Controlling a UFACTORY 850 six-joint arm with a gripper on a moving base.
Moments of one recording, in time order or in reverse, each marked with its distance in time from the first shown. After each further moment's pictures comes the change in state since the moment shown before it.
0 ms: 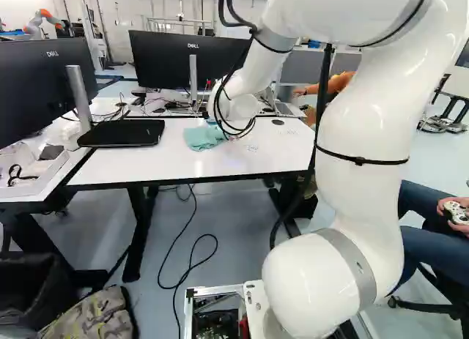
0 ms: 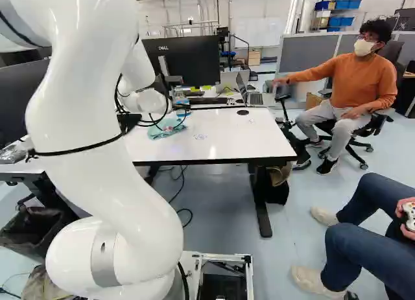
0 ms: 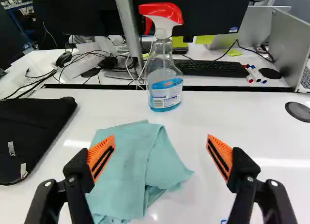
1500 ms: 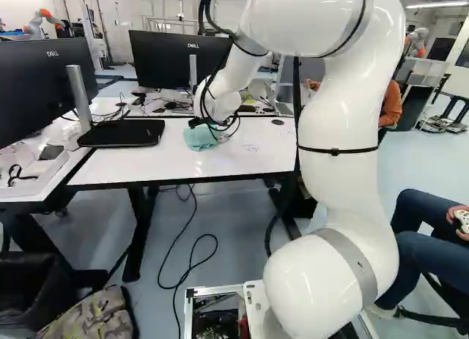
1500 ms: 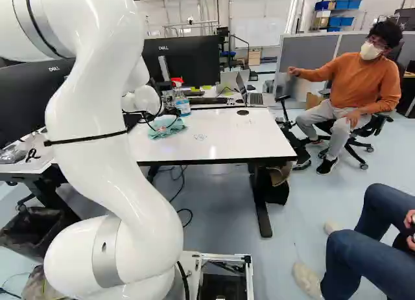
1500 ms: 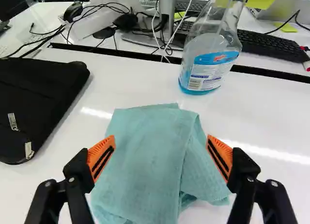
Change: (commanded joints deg) arm 3.6 -7.7 -9.3 -4.7 -13.3 0.0
